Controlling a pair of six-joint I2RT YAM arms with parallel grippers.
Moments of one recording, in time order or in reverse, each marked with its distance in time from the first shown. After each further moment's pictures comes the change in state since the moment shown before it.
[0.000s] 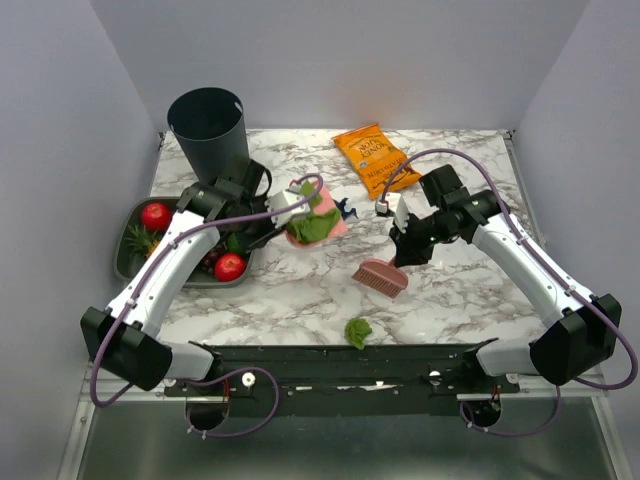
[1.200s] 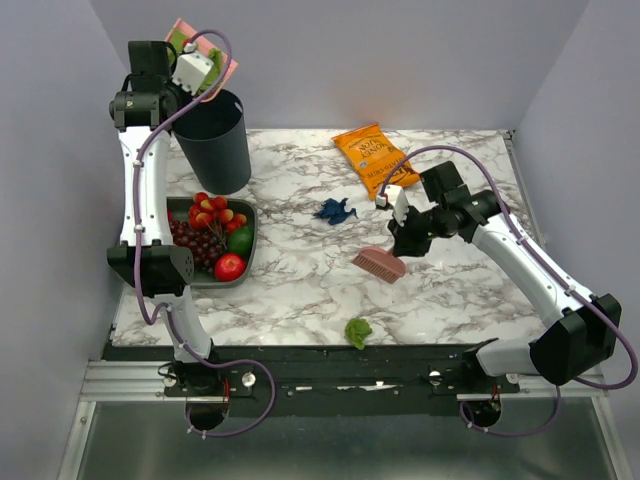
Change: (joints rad) left arm 0.481 0.631 1.110 0.072 -0.312 -0.072; right arm 0.000 0.000 -0.003 0.109 0.070 0.042
